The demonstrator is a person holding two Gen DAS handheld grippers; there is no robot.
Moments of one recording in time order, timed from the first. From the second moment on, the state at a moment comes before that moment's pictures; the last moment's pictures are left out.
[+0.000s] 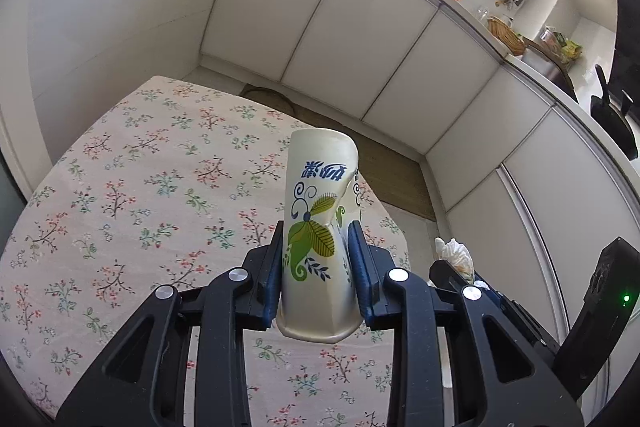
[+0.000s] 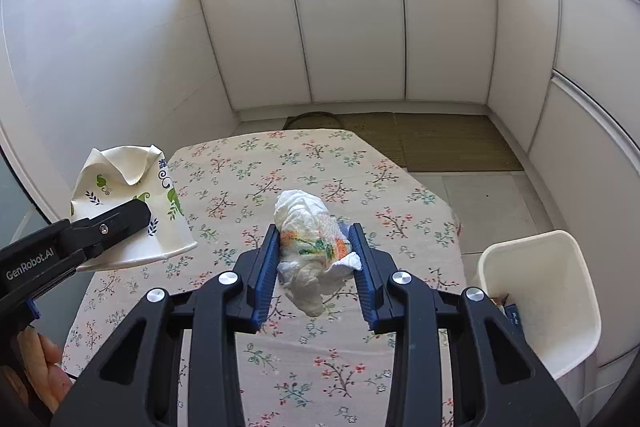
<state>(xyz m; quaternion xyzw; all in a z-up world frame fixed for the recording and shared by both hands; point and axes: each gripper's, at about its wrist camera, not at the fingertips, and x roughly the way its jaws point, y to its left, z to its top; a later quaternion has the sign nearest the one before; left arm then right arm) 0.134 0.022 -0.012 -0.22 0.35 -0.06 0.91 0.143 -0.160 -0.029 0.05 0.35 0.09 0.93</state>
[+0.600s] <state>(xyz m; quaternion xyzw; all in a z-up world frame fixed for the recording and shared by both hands) 0.144 -0.079 -0.023 -0.18 0.35 -0.16 0.91 0.133 -0.267 -0.031 0.06 0.32 -0.05 0.94</state>
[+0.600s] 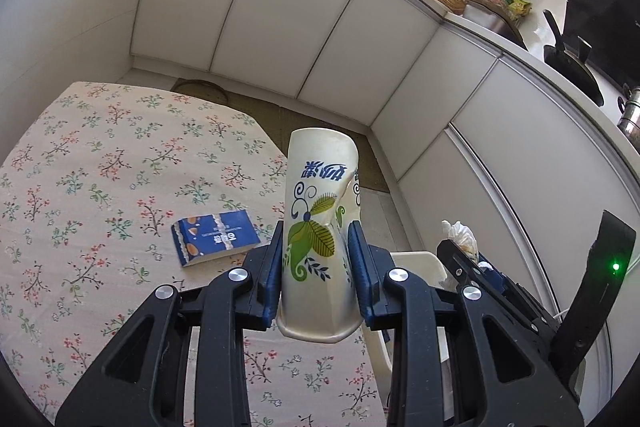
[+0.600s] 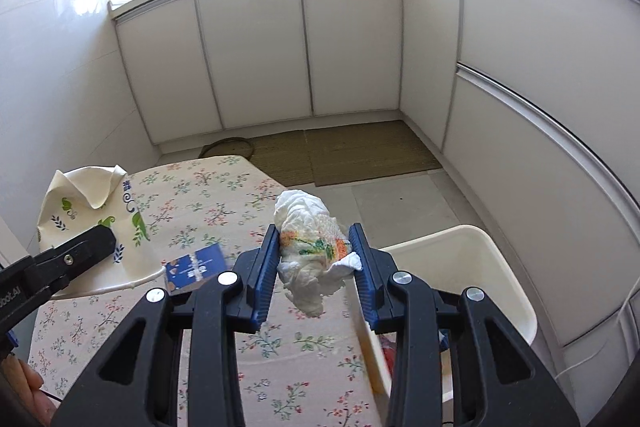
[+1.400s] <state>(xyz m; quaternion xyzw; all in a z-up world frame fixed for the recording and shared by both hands) 0.160 -0.228 -0.051 -0.14 0.38 -0.26 0.88 0.098 -0.414 -0.051 0.06 0.30 -0.28 0.91</state>
